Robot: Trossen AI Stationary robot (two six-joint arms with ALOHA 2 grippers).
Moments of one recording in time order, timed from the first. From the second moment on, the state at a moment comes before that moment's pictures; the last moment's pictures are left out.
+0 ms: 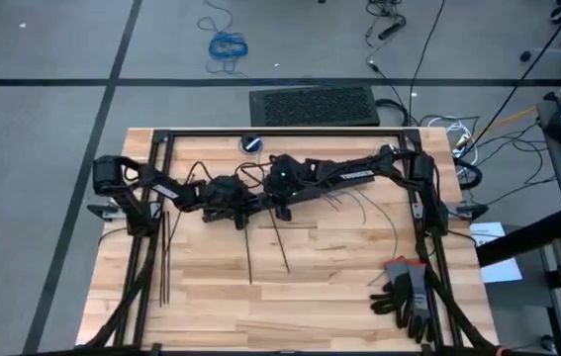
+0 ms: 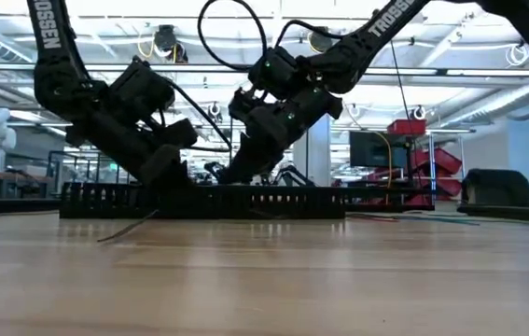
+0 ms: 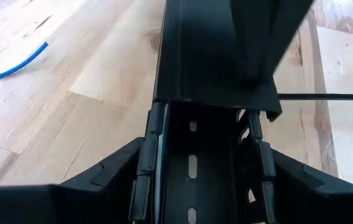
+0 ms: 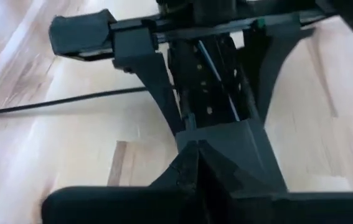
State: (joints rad) left arm 0.28 1.70 0.40 0.64 0.08 -0.06; right arm -0.23 2.07 1.33 -0.02 -0.34 -0.14
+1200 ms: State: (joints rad) left arm 0.27 1.70 0.43 0.64 0.07 -0.05; right arm -0.27 2.04 1.38 -0.14 -0.32 -0.15
